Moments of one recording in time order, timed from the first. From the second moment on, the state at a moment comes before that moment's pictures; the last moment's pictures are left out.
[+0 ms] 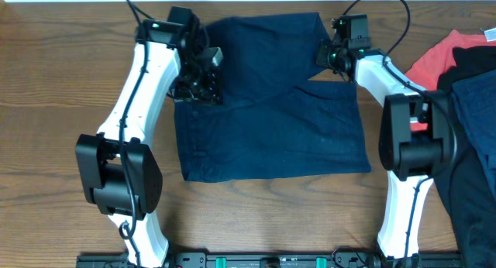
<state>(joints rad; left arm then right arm) -0.20 1.97 1.78 -1.35 0.37 -0.04 0.13 2.30 1.65 -0.24 -0.20 0.40</state>
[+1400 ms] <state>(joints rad) -0.24 1.97 1.78 -1.36 0.27 -0.03 0.11 2.30 1.71 -0.40 -0.08 0.38</state>
